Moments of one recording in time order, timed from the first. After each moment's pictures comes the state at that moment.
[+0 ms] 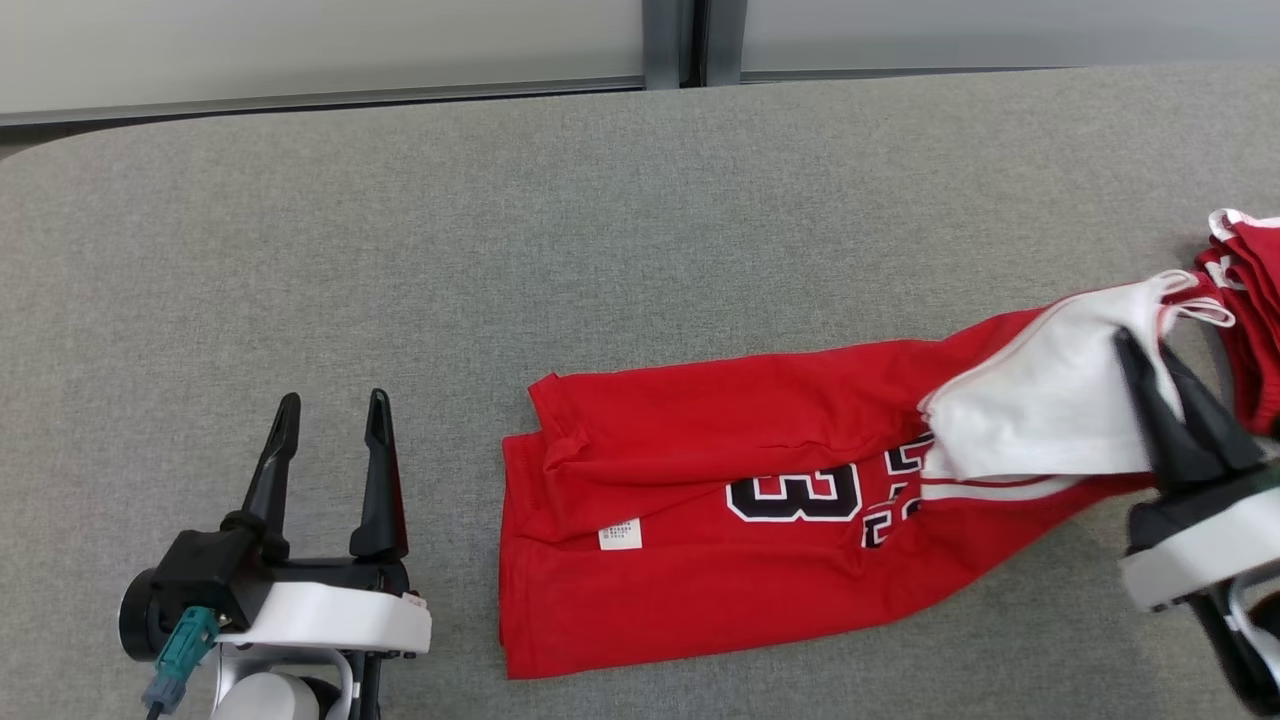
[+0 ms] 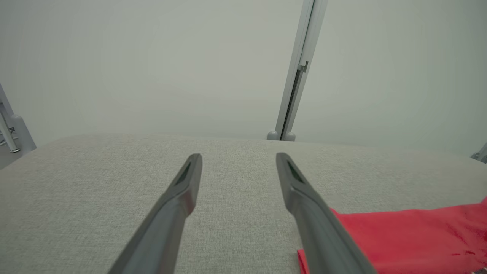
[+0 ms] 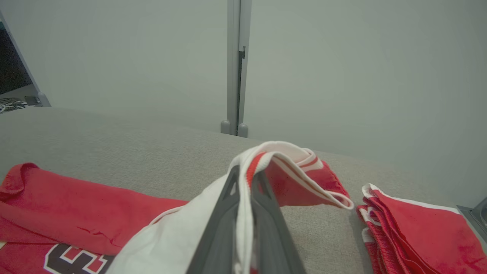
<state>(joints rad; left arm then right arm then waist) -0.09 0.17 -0.21 0.04 -0.37 0.16 -0.26 -0.14 -0.48 0.14 0.04 0.40 0.13 -0.04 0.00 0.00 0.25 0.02</state>
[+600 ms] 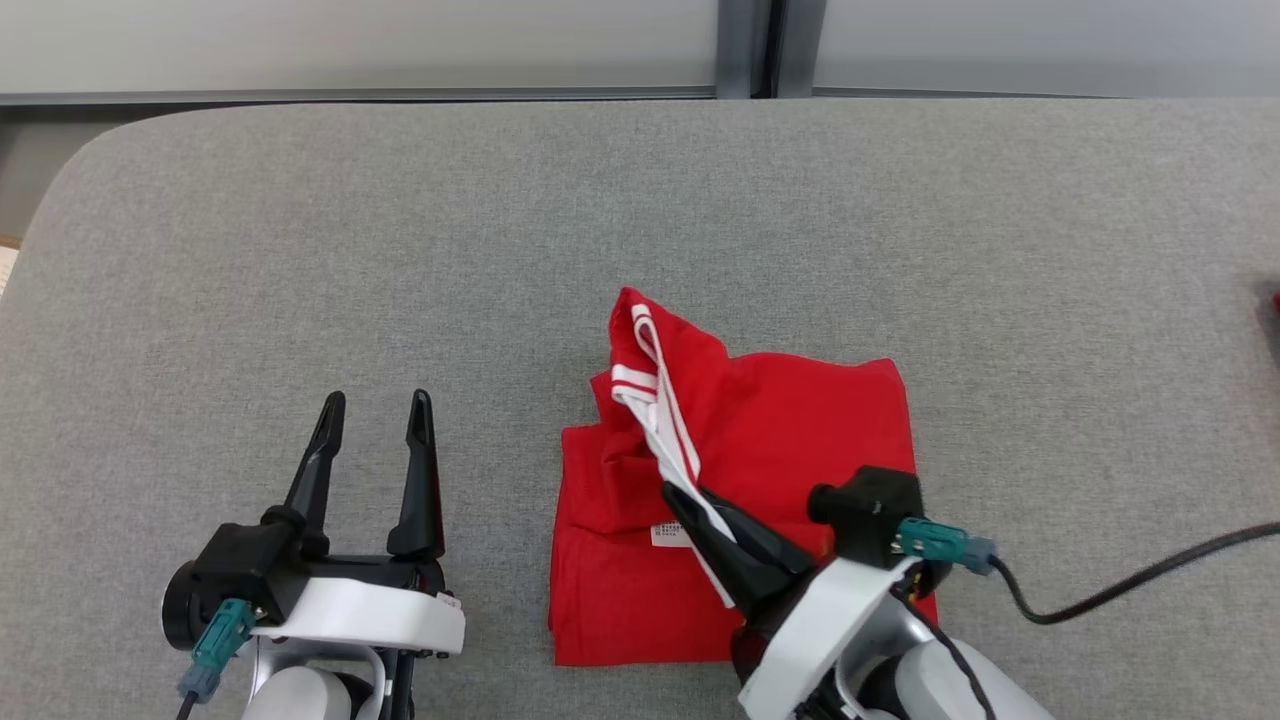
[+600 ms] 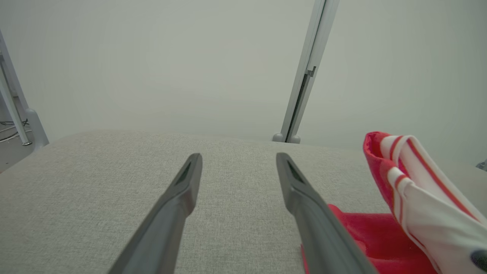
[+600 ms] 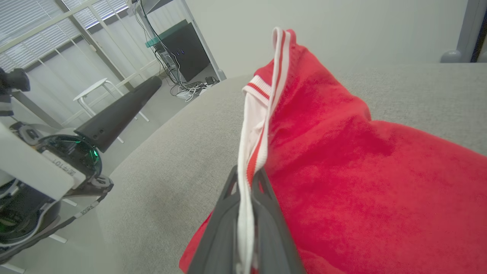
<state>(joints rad) -0.11 0.12 -0.23 0.08 -0.37 0.13 -0.26 -0.28 -0.13 0.66 0.12 0.52 0.13 0.11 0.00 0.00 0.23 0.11</state>
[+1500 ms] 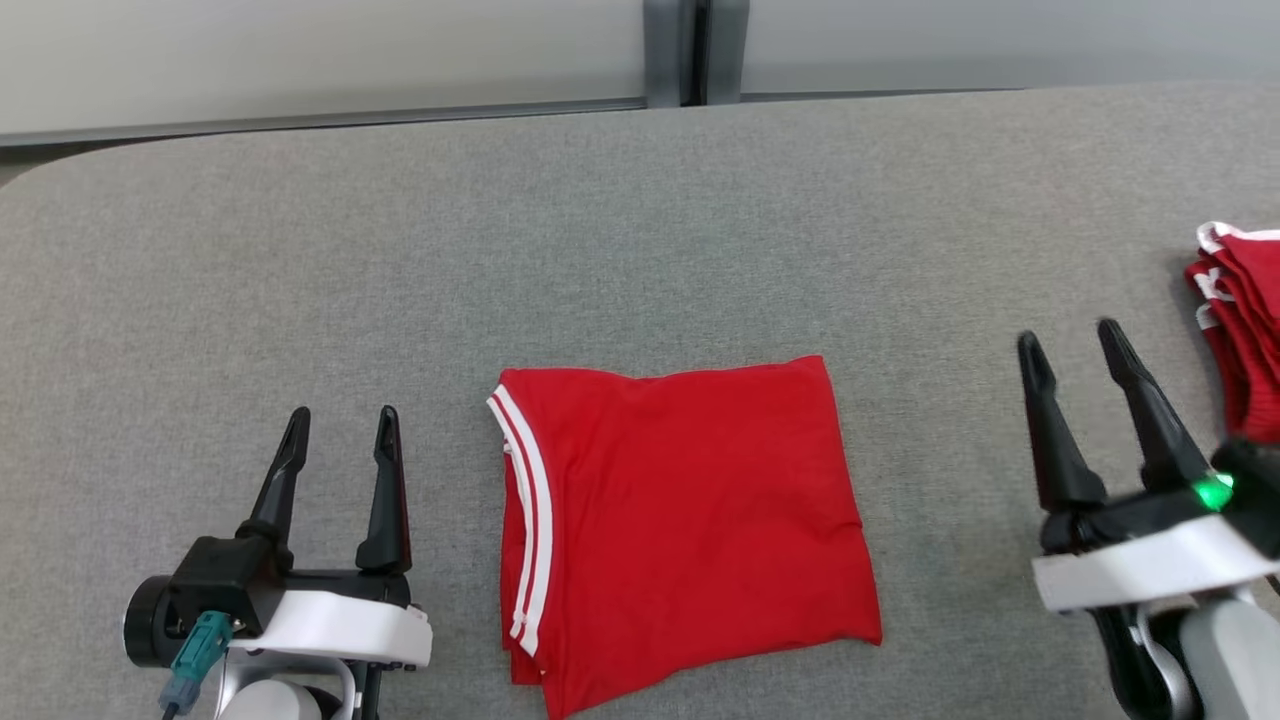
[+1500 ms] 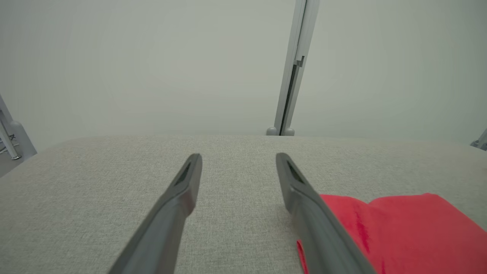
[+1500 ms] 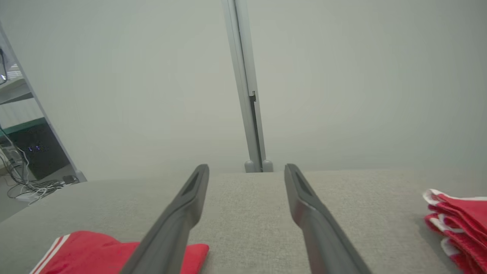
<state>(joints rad) -0.08 0.14 -0.19 0.09 -0.31 0.11 -0.26 -0.20 -0.25 0.21 0.09 0.42 0.13 -0.22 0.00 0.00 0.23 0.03</state>
